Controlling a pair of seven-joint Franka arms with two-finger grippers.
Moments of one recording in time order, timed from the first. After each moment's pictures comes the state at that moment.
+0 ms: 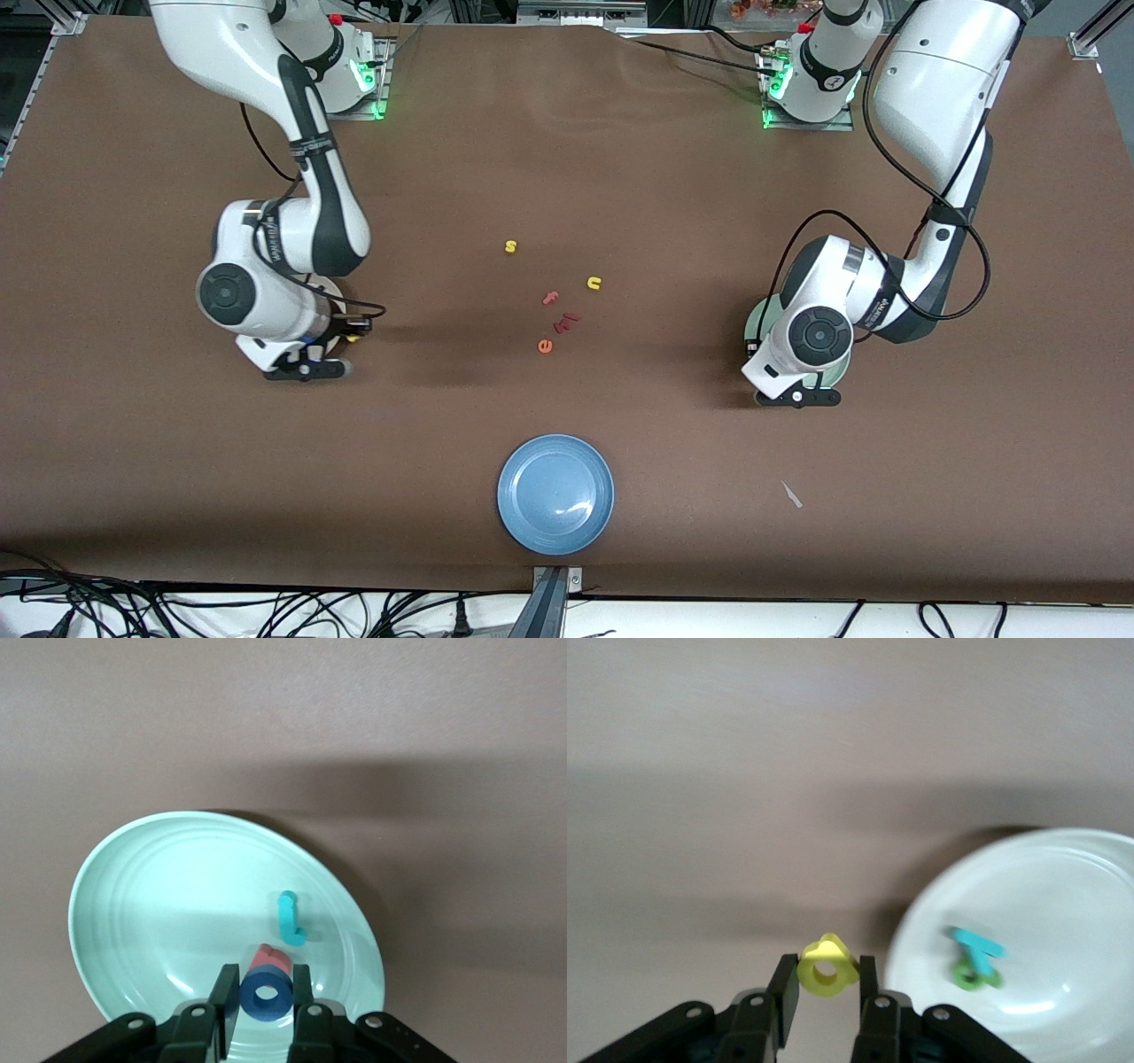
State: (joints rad) left arm -0.14 0.66 -0.16 -1.61 0.25 1.96 -0.42; right arm 0.63 0.54 -0.48 -1.84 0.31 2.12 -0.02
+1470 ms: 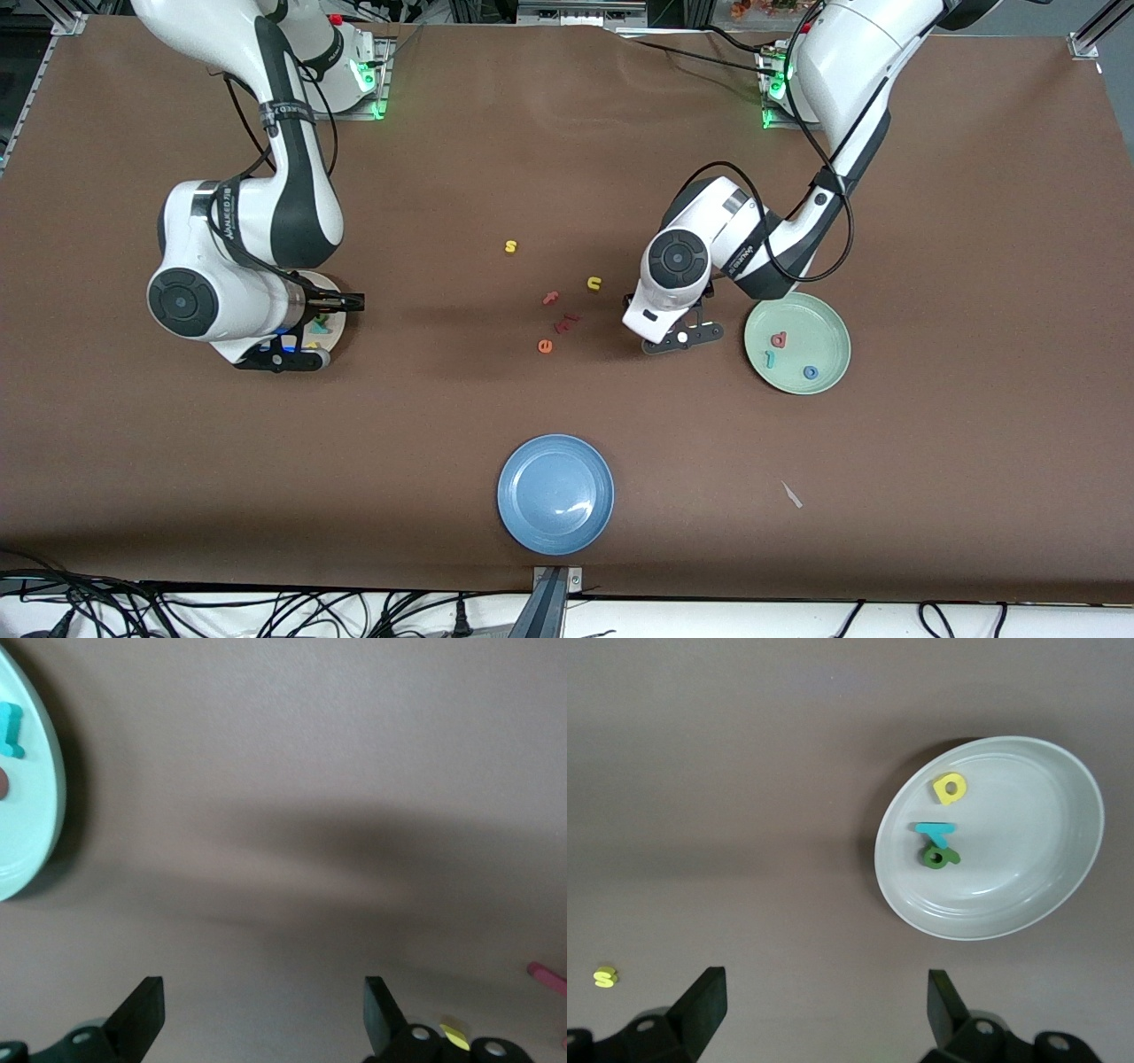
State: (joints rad) left arm -0.25 0.66 -0.38 -1.60 0.21 1.98 -0.92; right arm 0.70 0.51 -0.57 -1.59 0.27 1.69 0.07
